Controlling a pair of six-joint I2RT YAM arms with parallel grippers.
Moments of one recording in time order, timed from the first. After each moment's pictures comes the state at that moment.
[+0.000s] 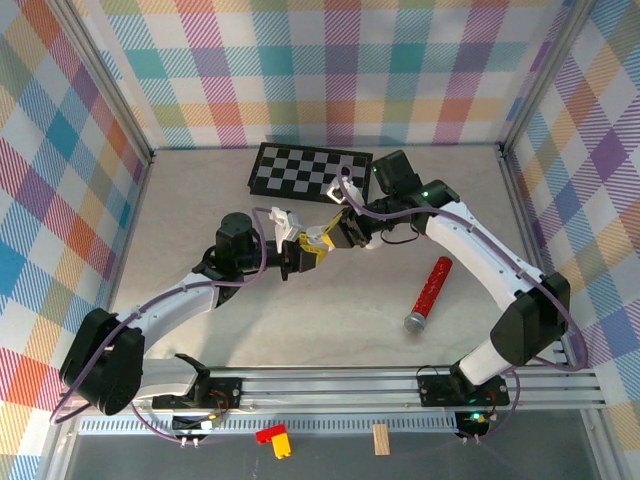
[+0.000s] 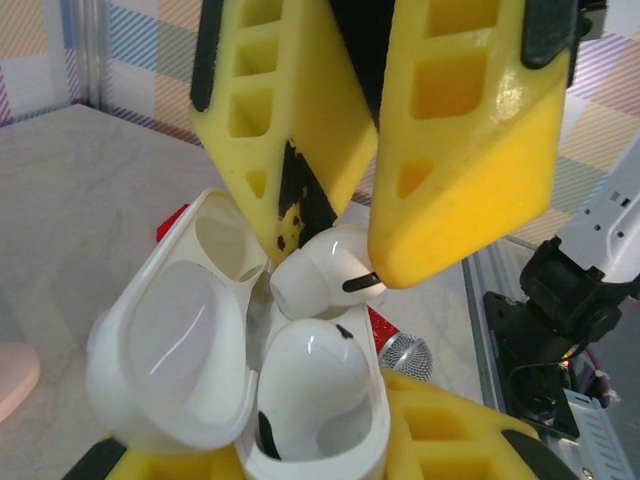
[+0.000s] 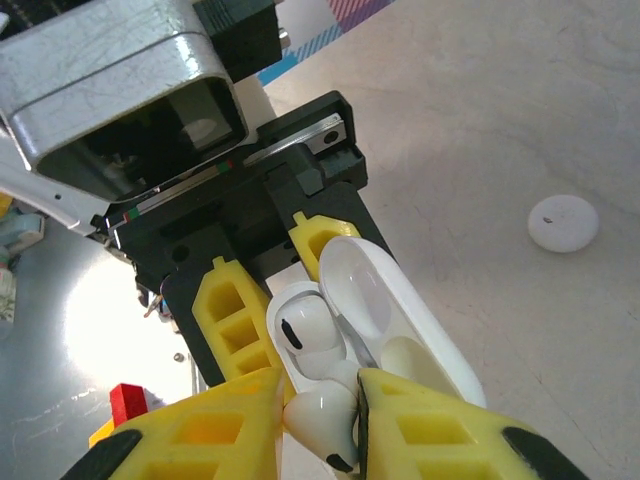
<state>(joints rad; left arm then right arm) -0.51 1.27 0.67 0.41 0.85 -0.09 0.57 1.54 1.48 -0.83 -0.85 -0.25</state>
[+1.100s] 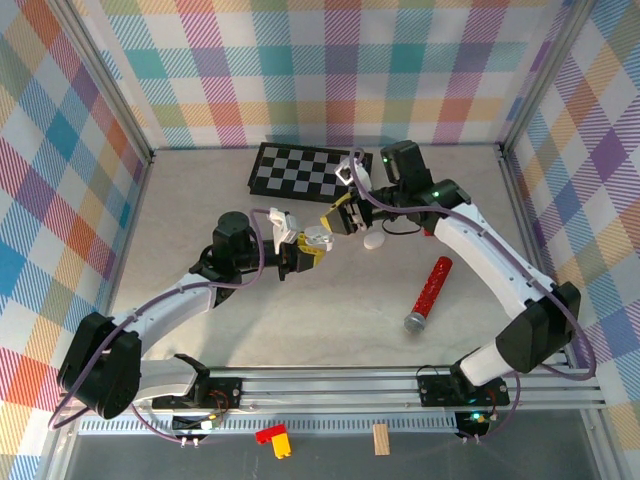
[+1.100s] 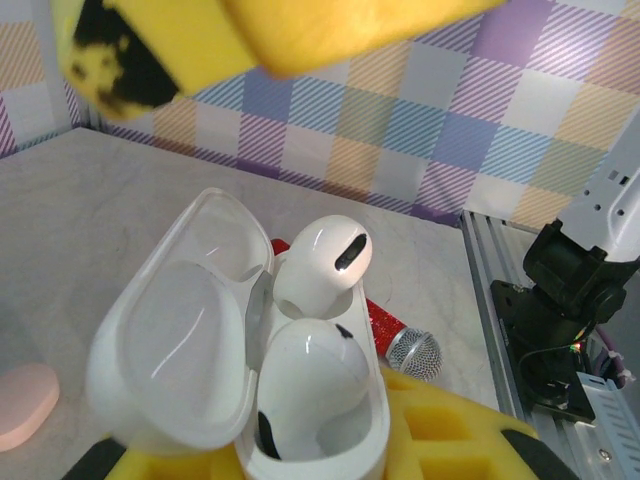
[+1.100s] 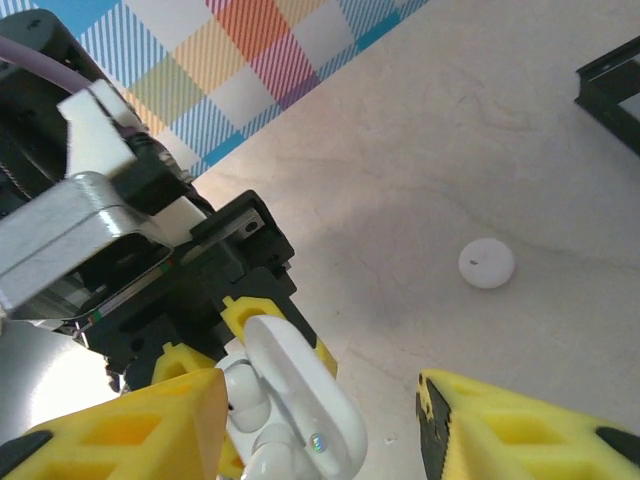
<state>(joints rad) -0.50 1.25 0.68 0.39 0.87 -0.01 0.55 1.50 1.48 -0.69 -0.75 -0.02</state>
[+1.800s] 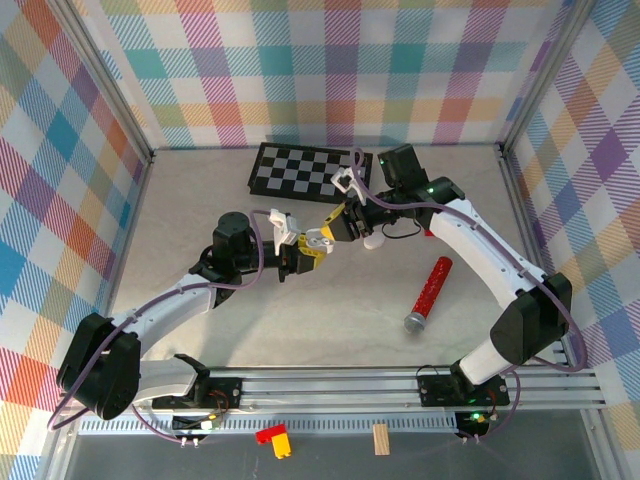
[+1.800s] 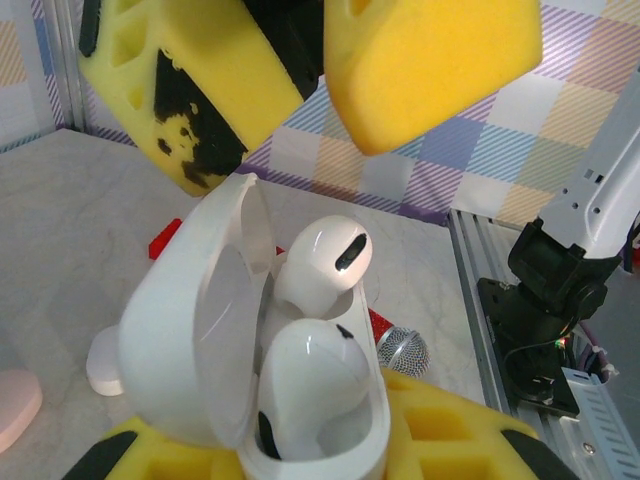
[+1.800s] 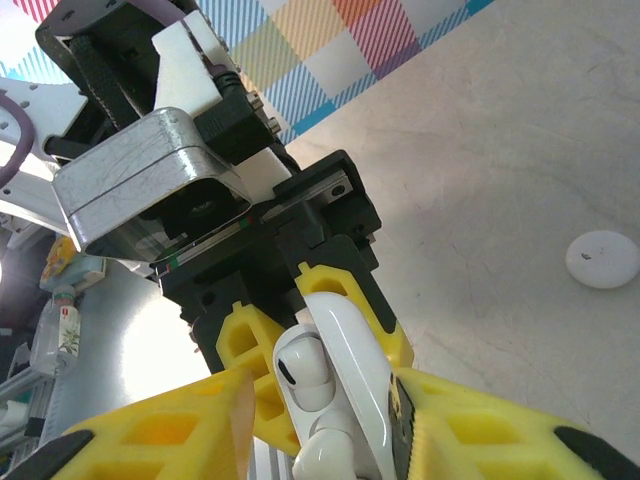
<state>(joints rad) -0.50 1.25 0.68 0.38 0.89 -0.02 0.53 1.54 1.48 -0.76 -0.97 -0.13</state>
